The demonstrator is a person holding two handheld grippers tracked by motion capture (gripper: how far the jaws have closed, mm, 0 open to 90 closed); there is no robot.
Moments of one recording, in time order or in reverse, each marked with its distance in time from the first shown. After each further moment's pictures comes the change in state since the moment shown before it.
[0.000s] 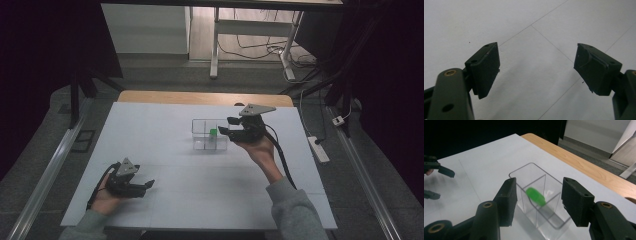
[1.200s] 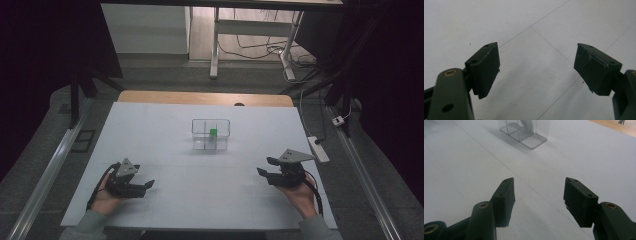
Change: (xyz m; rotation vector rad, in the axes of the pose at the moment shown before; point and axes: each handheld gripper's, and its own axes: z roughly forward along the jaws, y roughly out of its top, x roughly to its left) left arm -0.002 0.001 -0.002 -0.009 0.005 0.009; right arm -0.002 -0.133 -0.093 0.133 -0.134 0.027
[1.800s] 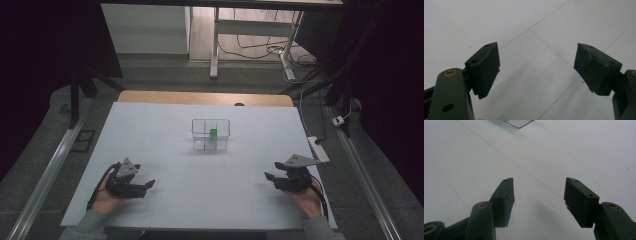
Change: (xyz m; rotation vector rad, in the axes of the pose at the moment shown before) left arm -0.001 0.001 -0.001 -0.008 0.001 0.010; right arm -0.013 -0.024 -0.004 0.060 -0.048 0.013
